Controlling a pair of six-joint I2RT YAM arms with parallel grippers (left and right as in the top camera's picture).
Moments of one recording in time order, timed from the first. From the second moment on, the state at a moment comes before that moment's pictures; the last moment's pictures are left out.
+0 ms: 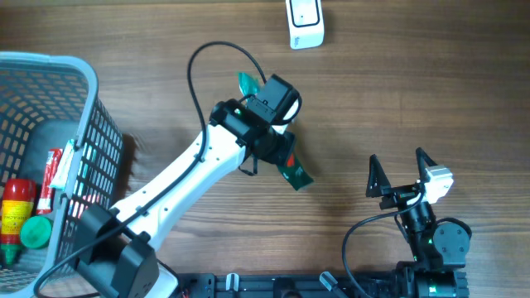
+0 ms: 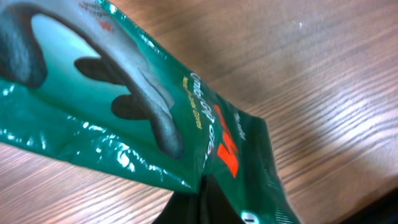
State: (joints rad) left arm -0.68 1.66 1.35 -0.95 0.10 -0.25; right arm -0.02 0.02 0.01 0.01 -0.22 0.15
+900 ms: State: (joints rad) left arm -0.66 1.68 1.34 -0.97 0.10 -0.18; right arm -0.02 0.02 0.01 0.01 -0.22 0.15
